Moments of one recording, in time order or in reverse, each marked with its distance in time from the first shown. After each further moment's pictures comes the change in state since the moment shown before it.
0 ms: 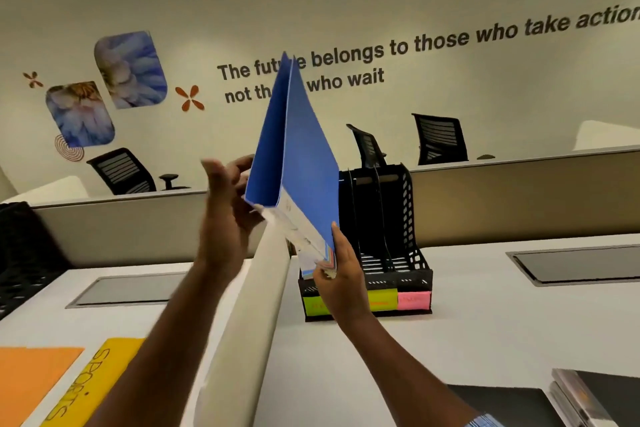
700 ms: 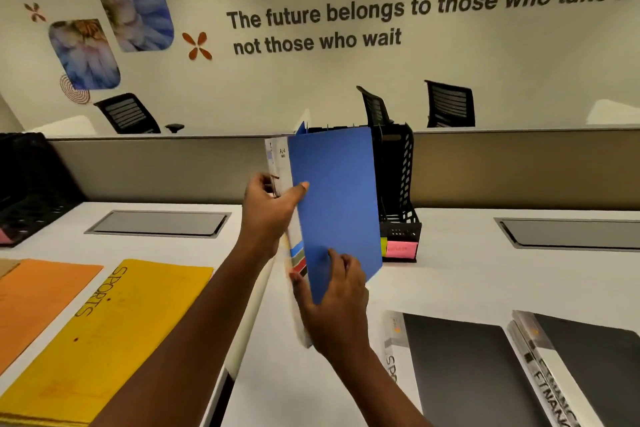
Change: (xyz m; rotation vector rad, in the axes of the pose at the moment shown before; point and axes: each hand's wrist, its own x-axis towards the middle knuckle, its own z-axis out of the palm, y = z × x) left_hand -0.059 -0.067 0.012 0.285 0.375 -0.231; right_hand -0.133 -0.070 -0.047 -0.318 -0.178 0.279
